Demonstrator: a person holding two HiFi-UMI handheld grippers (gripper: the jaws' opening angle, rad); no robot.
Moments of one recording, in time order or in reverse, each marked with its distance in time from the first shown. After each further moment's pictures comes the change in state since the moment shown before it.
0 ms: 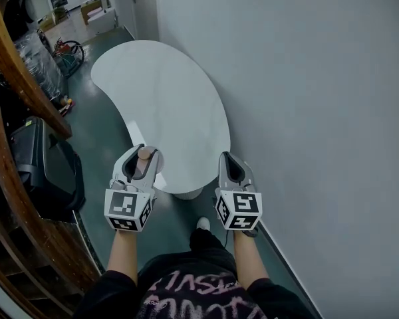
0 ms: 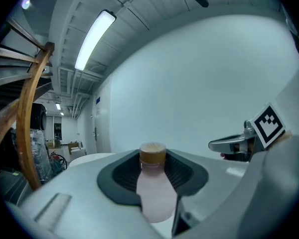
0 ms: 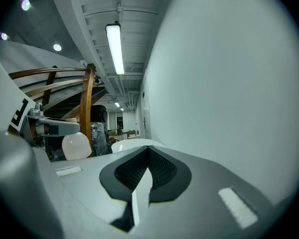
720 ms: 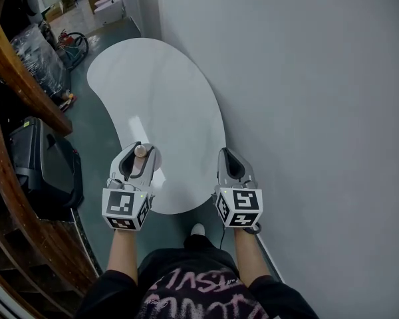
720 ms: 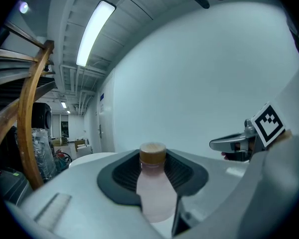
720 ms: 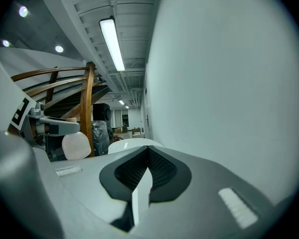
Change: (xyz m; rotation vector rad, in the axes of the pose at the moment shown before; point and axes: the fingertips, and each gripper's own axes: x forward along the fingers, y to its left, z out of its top) left arm 0.104 0.016 0.015 -0.016 0.046 0.081; right arm 0.098 -0.063 0.025 -0.006 0.040 0.078
